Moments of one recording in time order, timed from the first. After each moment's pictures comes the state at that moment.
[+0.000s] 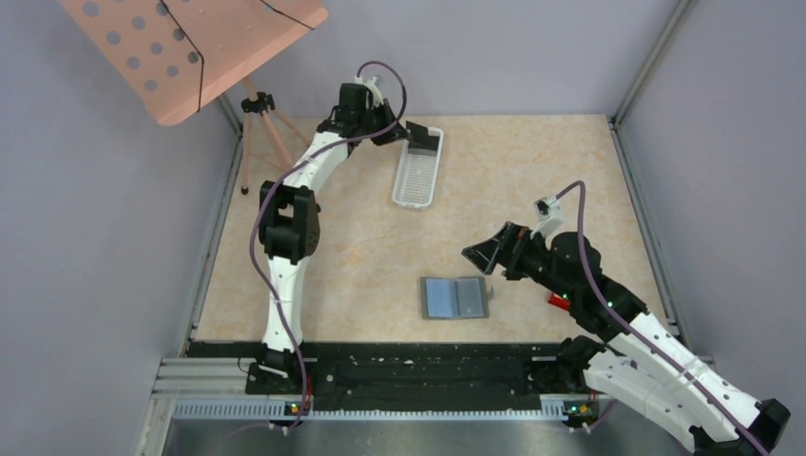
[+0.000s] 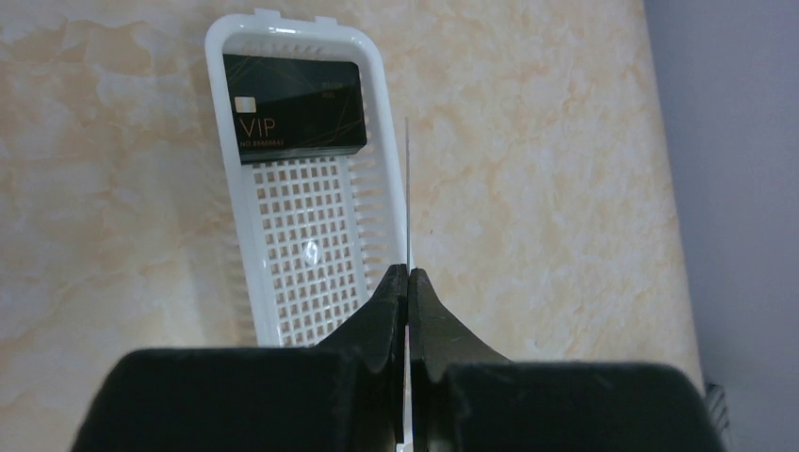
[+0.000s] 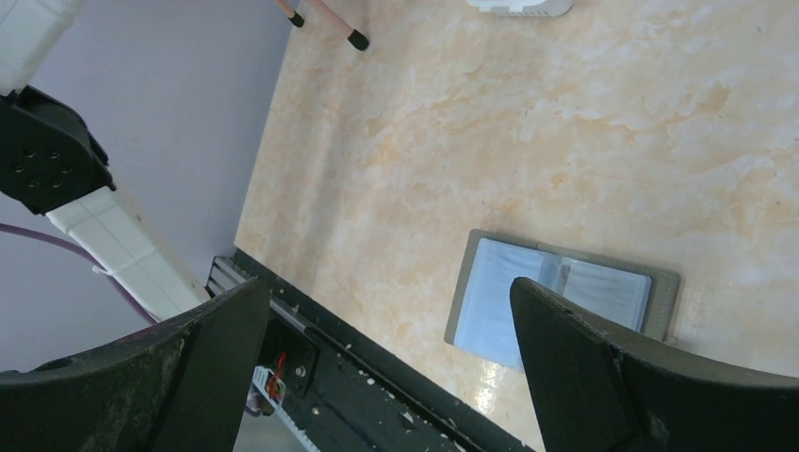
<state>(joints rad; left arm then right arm) -0.27 2.30 2.08 -0.32 0.46 -0.52 0.68 0.62 0.61 -0.29 -0.04 0.80</state>
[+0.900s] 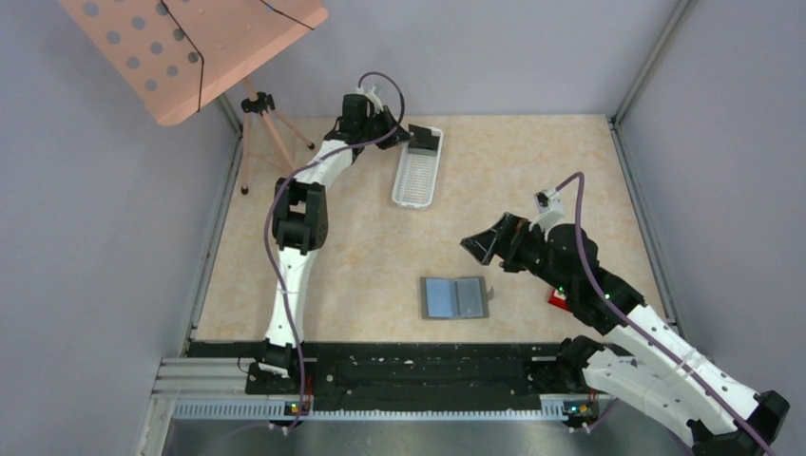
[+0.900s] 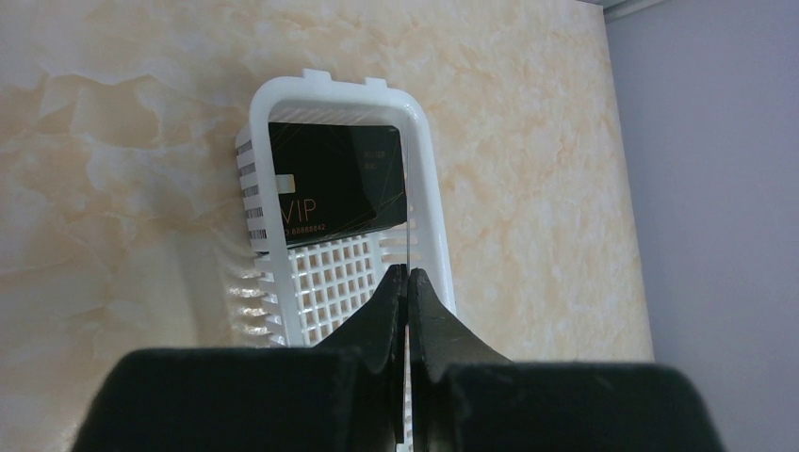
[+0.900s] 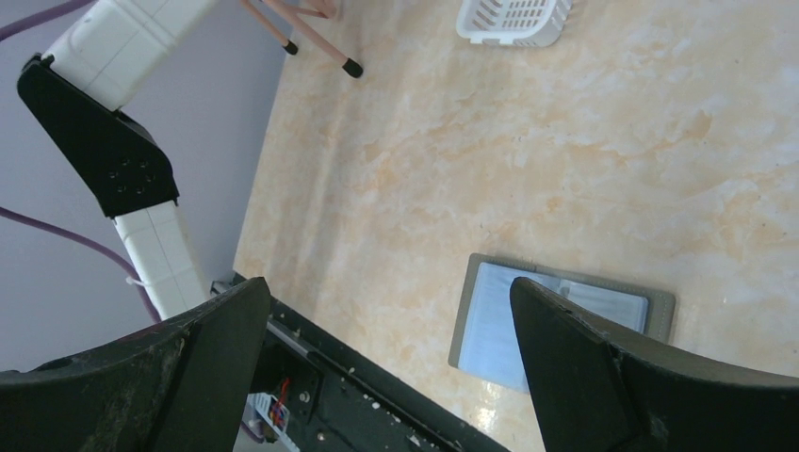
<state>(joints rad) -0.23 2.54 2.20 -0.11 0.57 -0.65 0.68 0.68 0.67 -0.28 0.00 0.80</state>
